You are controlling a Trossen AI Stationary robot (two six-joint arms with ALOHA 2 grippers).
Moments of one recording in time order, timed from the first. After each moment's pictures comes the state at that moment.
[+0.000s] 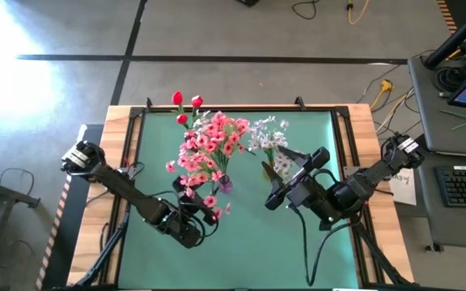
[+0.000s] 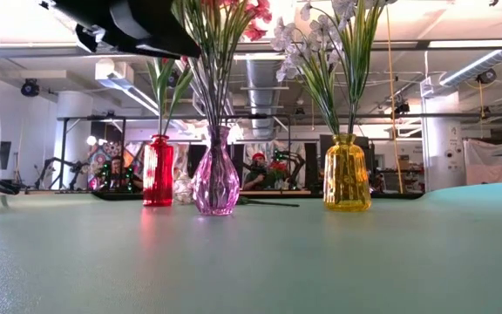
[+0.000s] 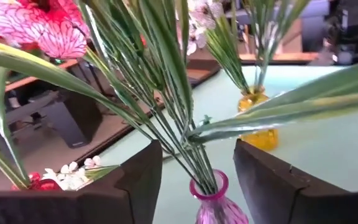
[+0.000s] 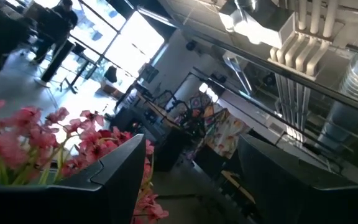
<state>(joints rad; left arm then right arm) -0.59 1.61 0.94 -0.17 -1.36 -0.61 0.57 1.54 1.29 1.08 1.22 -1.43</state>
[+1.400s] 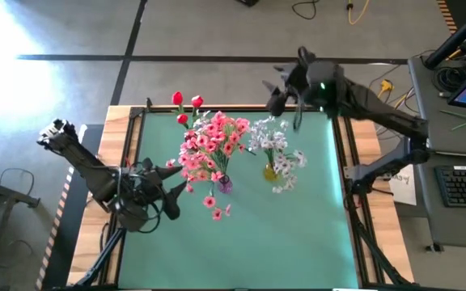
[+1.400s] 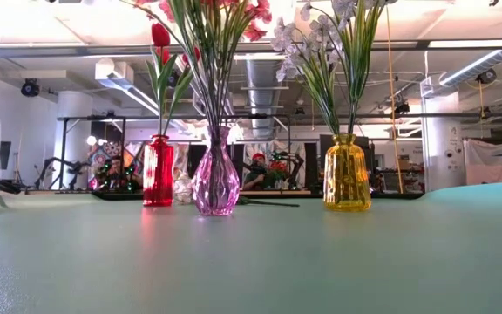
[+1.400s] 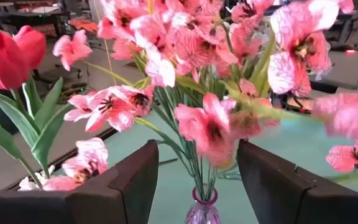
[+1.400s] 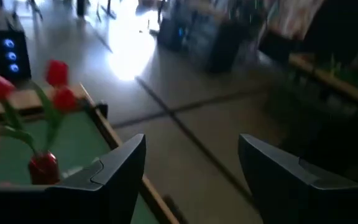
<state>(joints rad) -0.73 1.09 0.94 -0.53 -1.26 -0.72 -0.30 1.42 1.73 -0.57 0.43 -0.18</state>
